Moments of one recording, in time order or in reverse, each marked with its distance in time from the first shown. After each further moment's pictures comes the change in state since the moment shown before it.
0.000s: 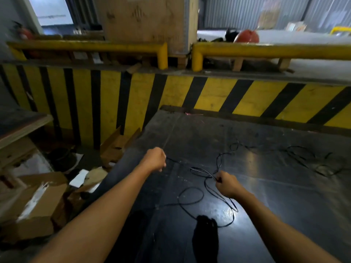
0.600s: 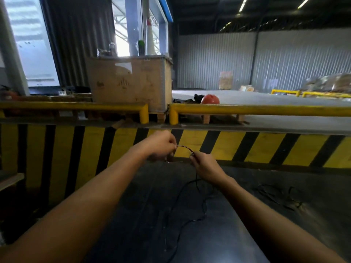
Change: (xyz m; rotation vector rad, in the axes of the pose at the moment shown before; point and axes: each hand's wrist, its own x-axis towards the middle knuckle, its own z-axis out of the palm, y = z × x) left_hand -0.092 0.169 -0.141 0.225 0.083 0.527; right_hand -0.058 -0.133 -0.149 0.072 0.495 -0.358
